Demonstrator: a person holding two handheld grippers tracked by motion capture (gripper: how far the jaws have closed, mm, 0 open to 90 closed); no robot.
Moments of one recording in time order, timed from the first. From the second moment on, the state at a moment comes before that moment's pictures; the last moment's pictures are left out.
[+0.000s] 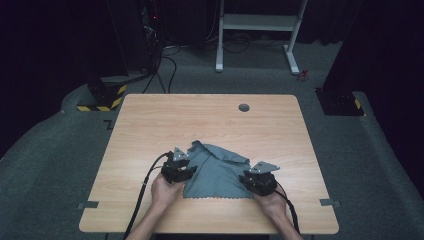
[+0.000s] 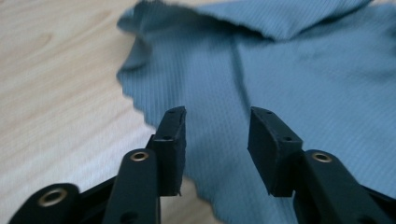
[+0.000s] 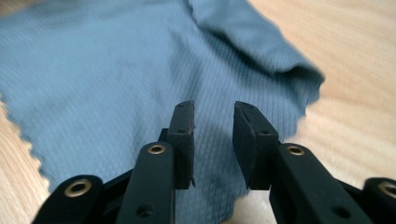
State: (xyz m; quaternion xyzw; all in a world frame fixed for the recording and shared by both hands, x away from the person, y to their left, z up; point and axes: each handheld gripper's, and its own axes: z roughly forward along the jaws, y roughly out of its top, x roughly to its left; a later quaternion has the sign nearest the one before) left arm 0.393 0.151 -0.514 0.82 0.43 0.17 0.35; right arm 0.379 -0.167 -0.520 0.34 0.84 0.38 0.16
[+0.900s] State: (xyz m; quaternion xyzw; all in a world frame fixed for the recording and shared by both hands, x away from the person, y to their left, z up) left arm 0.387 0.154 -0.526 0.80 0.43 0.20 0.37; right arm 0.455 -0.140 -0.493 0.32 0.87 0.32 0.19
